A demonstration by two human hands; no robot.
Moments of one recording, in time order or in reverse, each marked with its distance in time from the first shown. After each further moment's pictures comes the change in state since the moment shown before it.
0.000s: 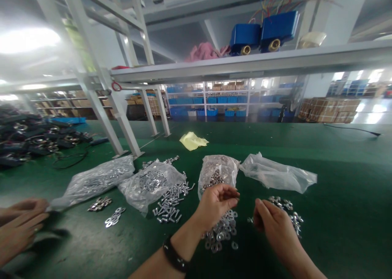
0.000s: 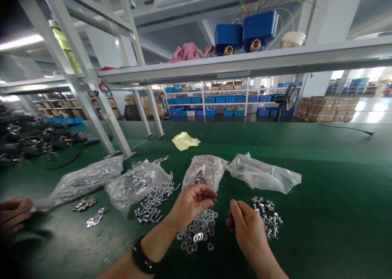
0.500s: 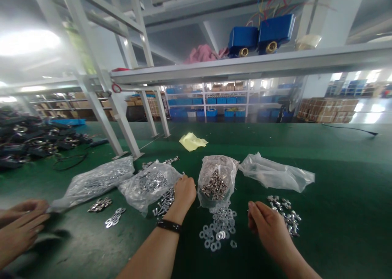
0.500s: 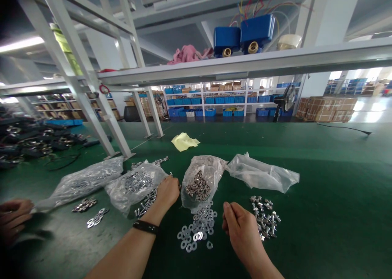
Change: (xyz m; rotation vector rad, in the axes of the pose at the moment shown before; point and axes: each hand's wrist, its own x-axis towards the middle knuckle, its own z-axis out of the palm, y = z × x) left_hand 0.019 -0.061 -0.091 1.337 0.545 -0.266; right_hand -0.005 0.003 0.008 -0.096 -0.058 -0.048
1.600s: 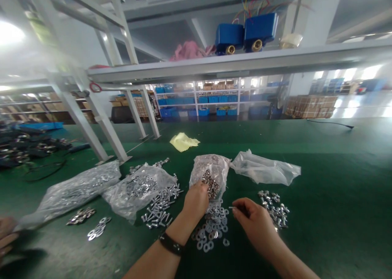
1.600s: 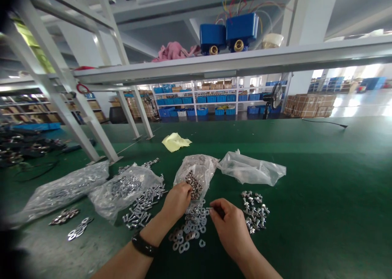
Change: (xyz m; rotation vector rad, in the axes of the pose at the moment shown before) left_hand -0.029 0.057 -0.001 -0.296 -0.134 0.311; right_hand 0.004 0.004 -0.002 -0.086 -0.030 -0.126
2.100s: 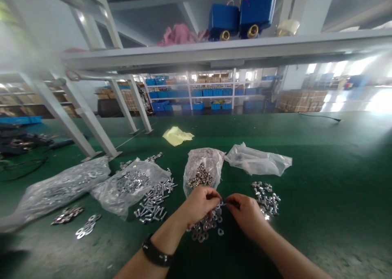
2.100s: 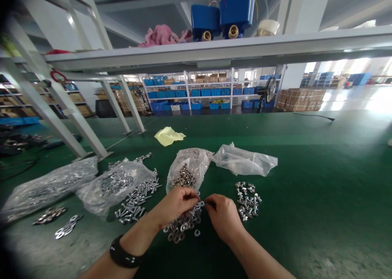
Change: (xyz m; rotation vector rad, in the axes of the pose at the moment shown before) left_hand -0.026 0.033 -0.020 -0.769 -0.518 -0.096; right_hand 0.004 0.019 0.006 -0.209 -0.021 -0.041
